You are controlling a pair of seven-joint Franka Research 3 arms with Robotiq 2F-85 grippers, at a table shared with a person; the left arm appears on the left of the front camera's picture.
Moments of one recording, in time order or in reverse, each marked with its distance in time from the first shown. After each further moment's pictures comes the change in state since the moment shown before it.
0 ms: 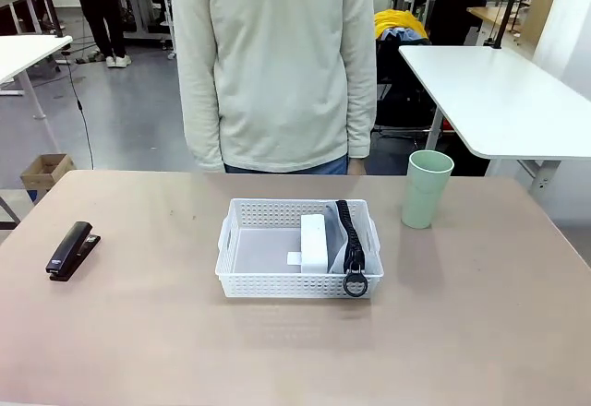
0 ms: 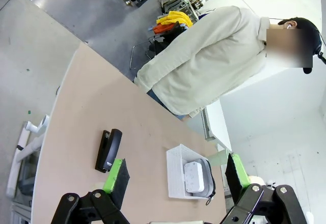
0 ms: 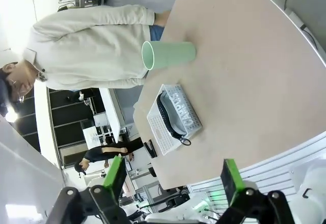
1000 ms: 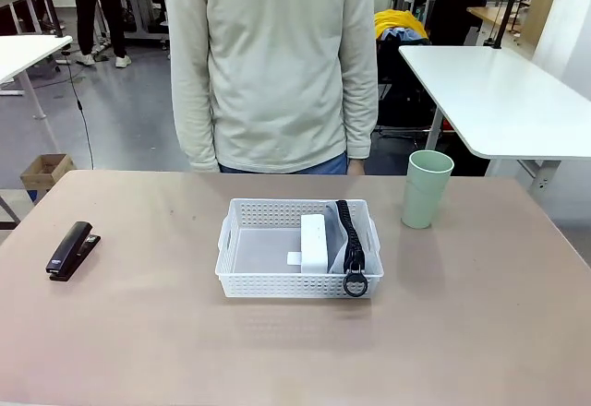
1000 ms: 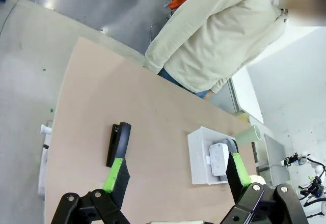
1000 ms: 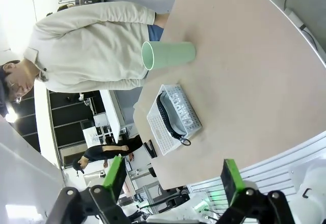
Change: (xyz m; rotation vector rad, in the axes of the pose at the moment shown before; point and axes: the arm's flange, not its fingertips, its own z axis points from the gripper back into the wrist) left arm 0.005 -0.048 -0.047 0.121 0.129 -0.164; right arm 0.000 0.000 0.001 0.000 -0.001 0.000
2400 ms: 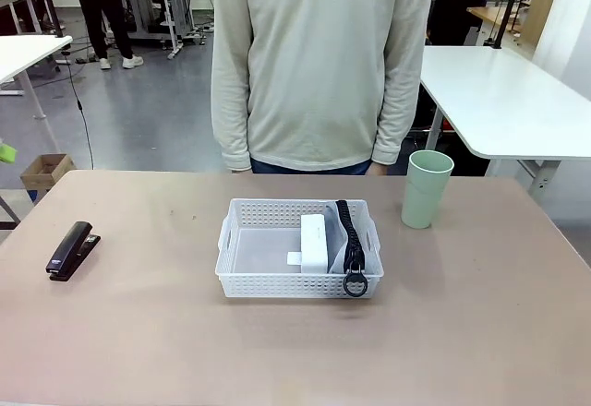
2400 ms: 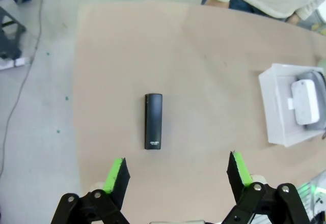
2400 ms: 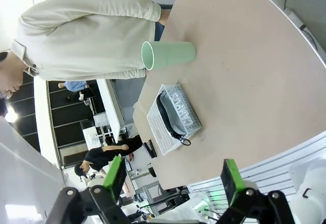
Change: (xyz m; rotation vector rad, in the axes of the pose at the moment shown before) left arm -0.006 -0.085 -0.148 0.397 0.397 -0.382; right arm 0.000 0.000 0.000 0.000 0.000 0.001
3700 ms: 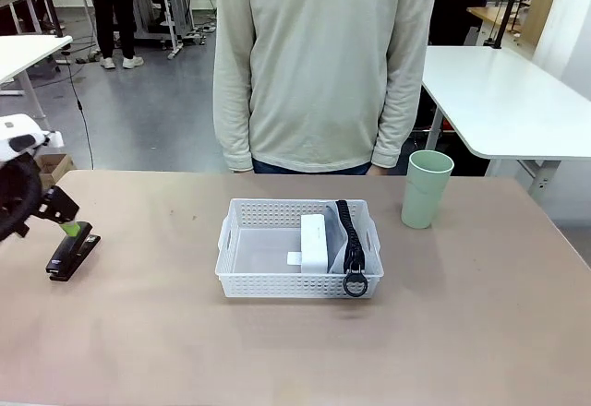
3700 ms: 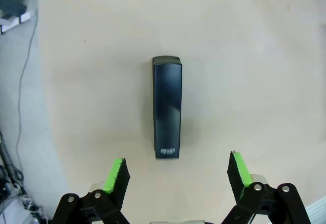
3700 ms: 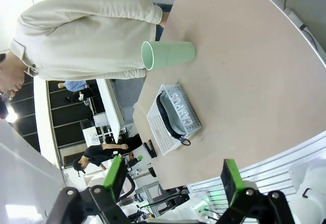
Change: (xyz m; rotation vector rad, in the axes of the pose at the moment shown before) left arm -0.008 -0.002 -0.165 0.171 0.351 -0.037; right arm 0.000 0.000 0.000 0.000 0.000 -0.001
